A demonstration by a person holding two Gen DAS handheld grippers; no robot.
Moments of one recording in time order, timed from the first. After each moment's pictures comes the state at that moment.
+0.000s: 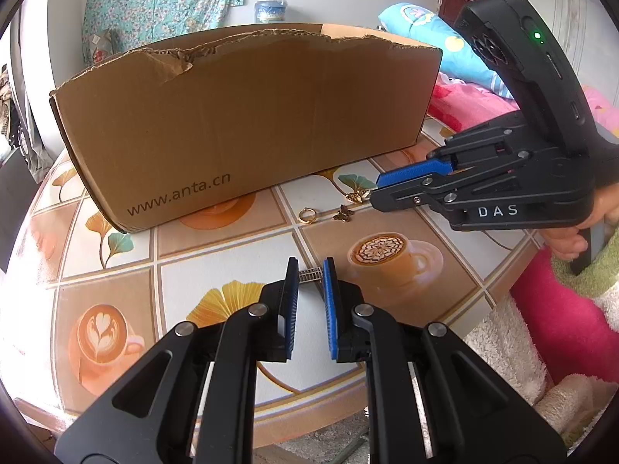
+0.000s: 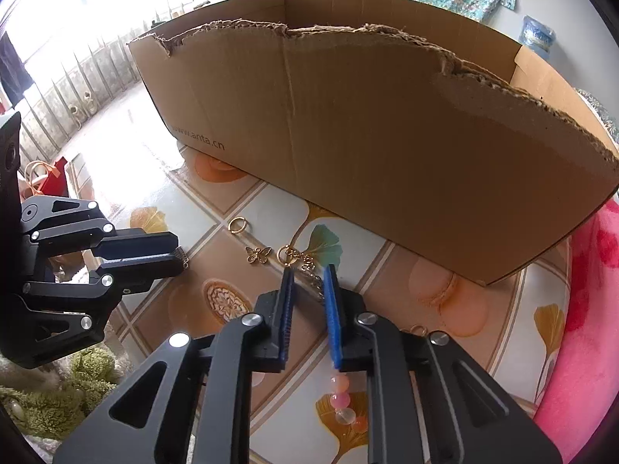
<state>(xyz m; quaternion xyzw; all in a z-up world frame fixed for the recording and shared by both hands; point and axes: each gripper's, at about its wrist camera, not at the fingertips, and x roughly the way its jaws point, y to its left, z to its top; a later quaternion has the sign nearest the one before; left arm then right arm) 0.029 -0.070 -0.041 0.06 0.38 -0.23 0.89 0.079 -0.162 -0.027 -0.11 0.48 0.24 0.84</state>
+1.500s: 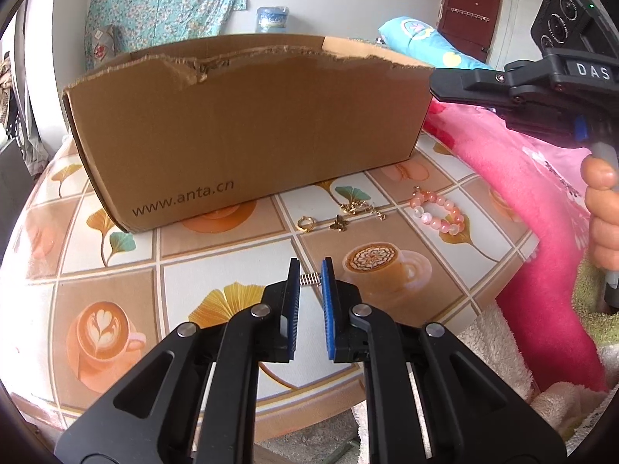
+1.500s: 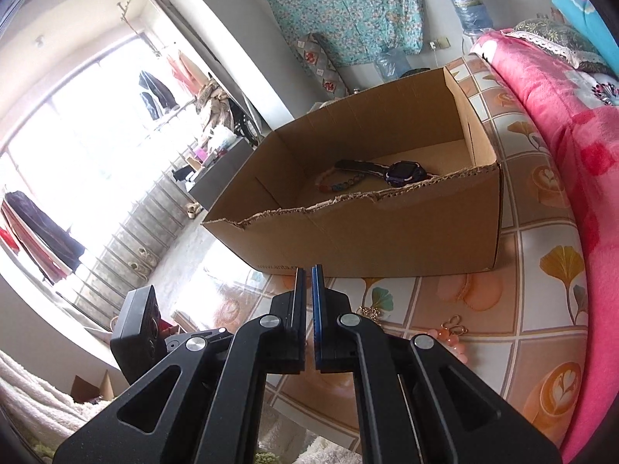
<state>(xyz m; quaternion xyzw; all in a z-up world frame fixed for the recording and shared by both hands) 0.022 -0.061 -0.033 0.03 0.37 -0.24 0.90 0.038 -0.228 0.042 0.20 0.38 0.27 0.87</state>
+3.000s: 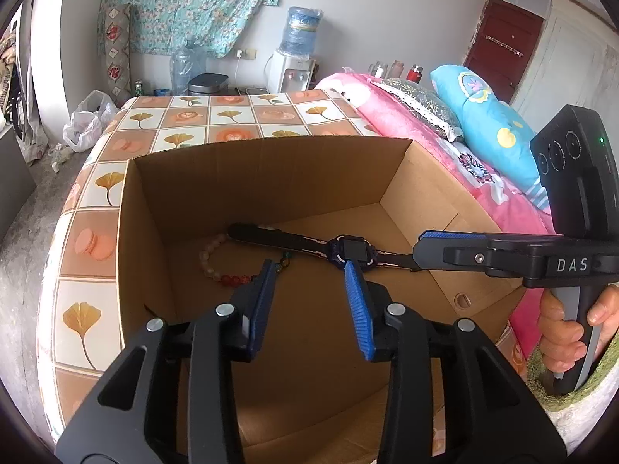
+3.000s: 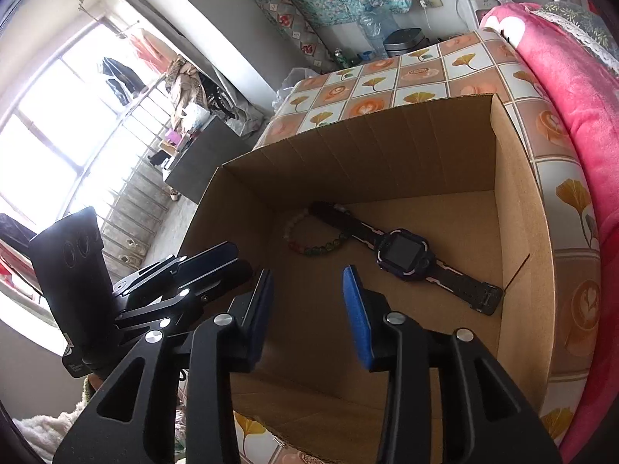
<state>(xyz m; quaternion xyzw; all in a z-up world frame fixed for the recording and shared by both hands) 0.211 -0.041 0.051 -0.03 0.40 -0.22 0.89 0.213 -0.207 0.049 0.18 0.47 0.24 0.83</state>
